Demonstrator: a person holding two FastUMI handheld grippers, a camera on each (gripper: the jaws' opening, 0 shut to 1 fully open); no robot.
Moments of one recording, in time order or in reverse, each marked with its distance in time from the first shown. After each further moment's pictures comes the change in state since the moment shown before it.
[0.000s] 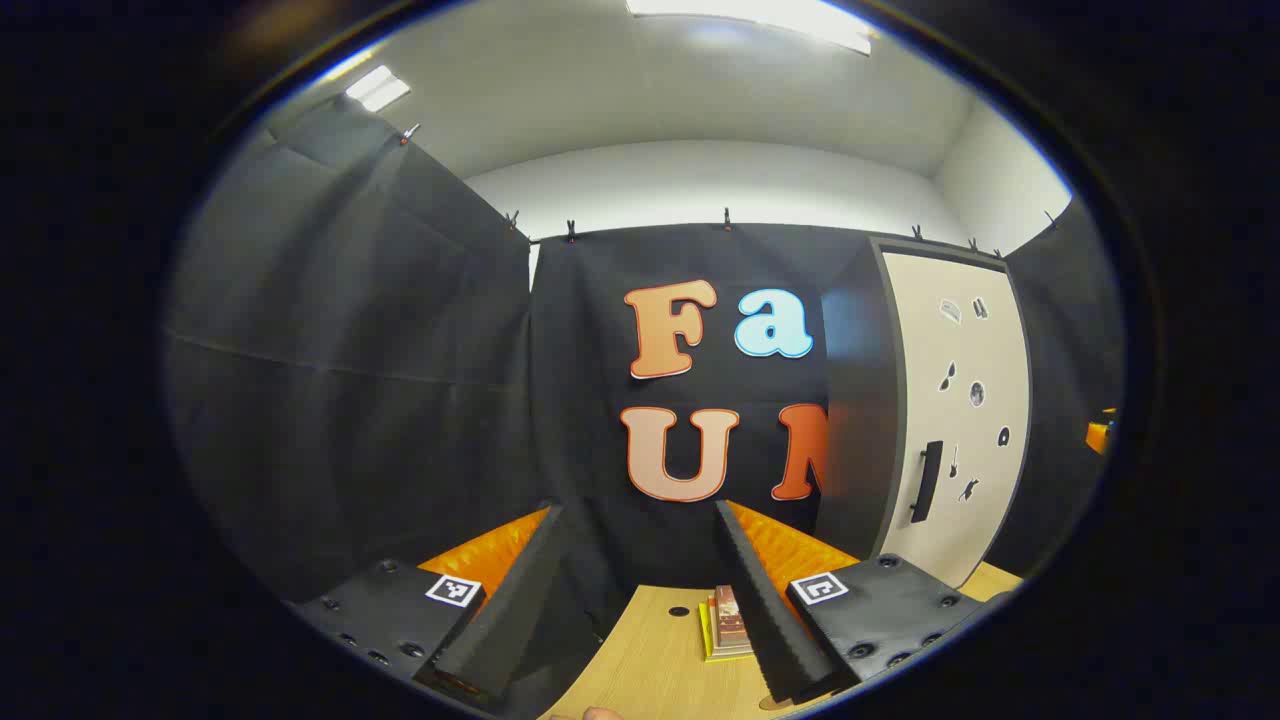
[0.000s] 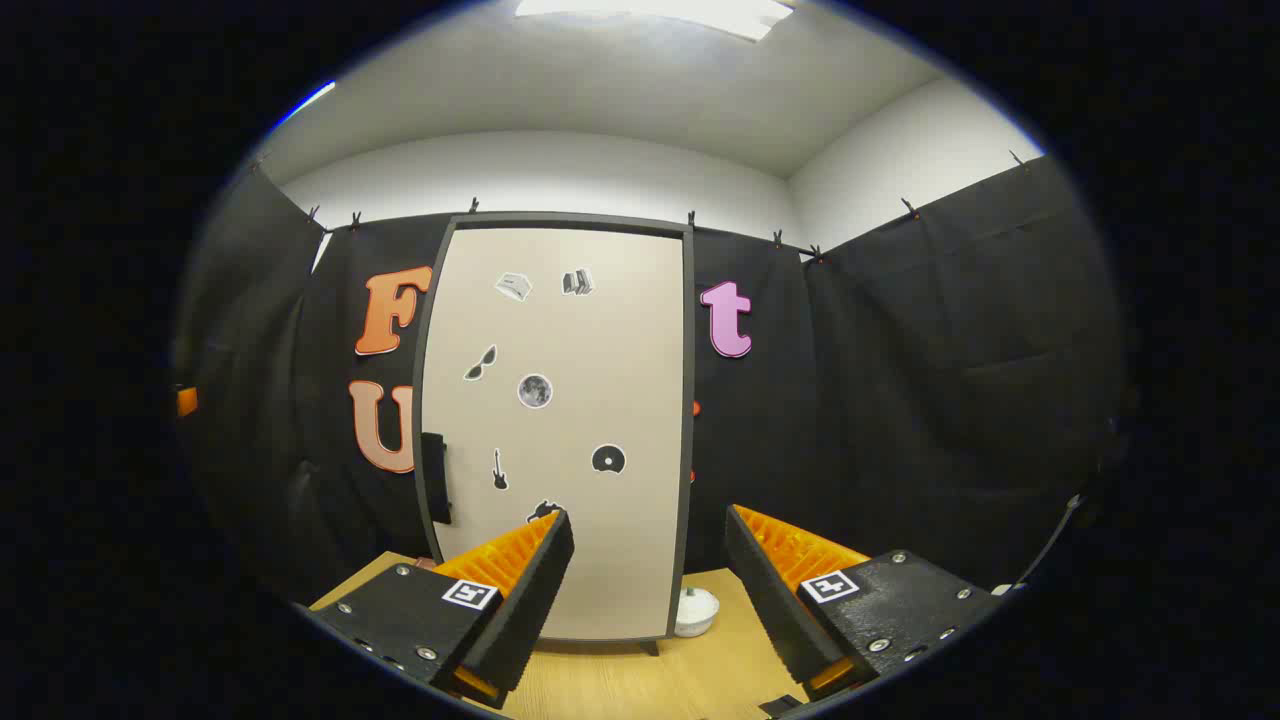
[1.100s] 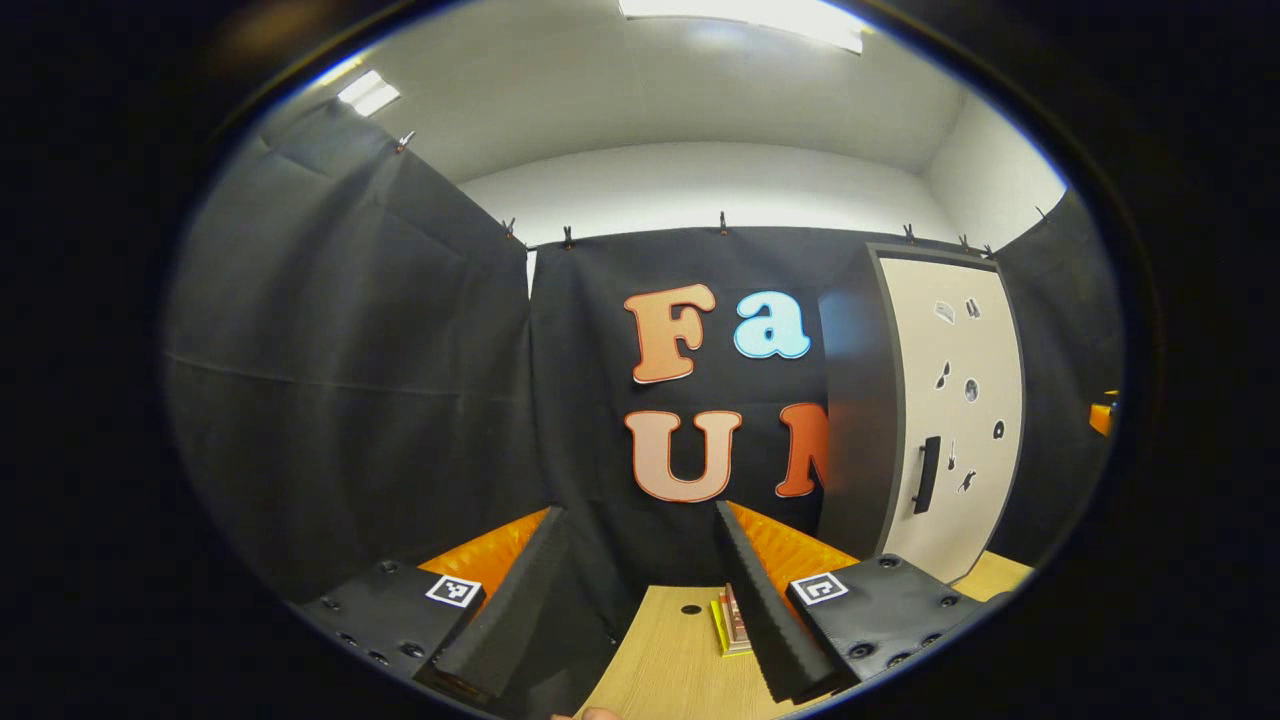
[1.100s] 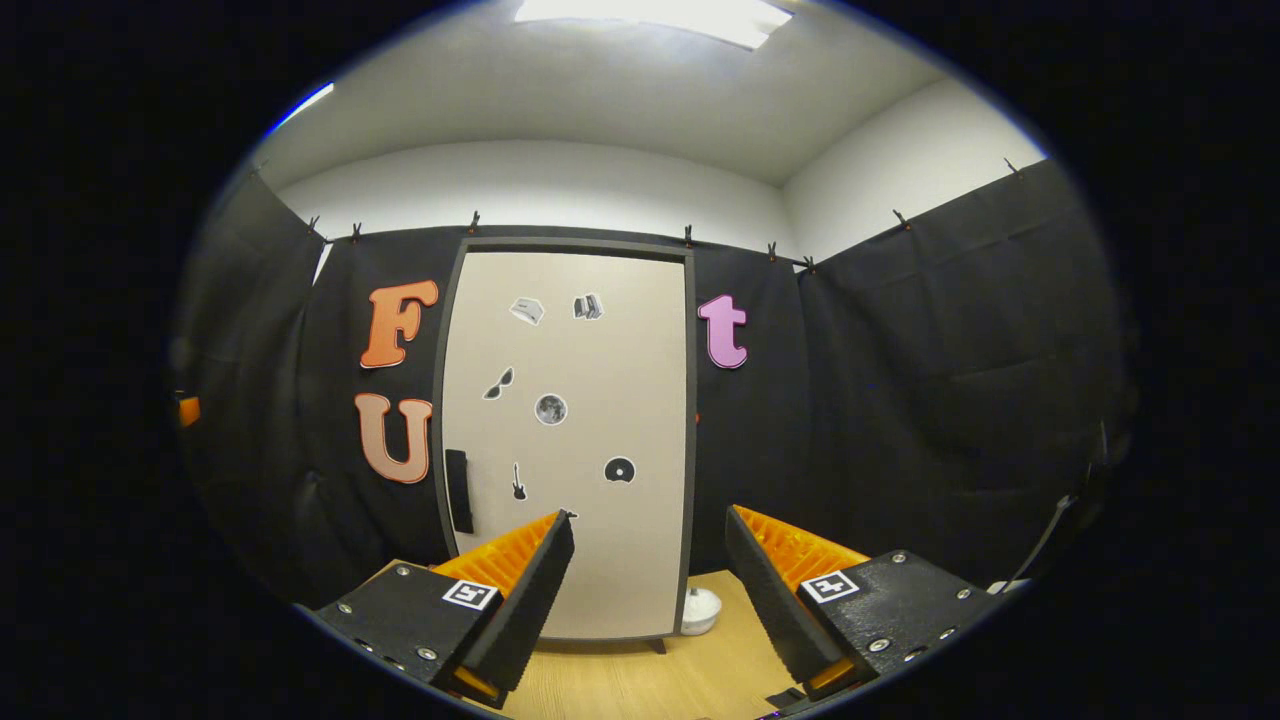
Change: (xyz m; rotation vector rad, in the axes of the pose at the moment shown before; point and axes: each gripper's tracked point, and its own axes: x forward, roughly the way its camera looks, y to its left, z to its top) left arm -0.012 0.031 0.007 0.029 0.005 -0.016; right arm -0.032 0.020 0.016 0.004 -0.015 -0.009
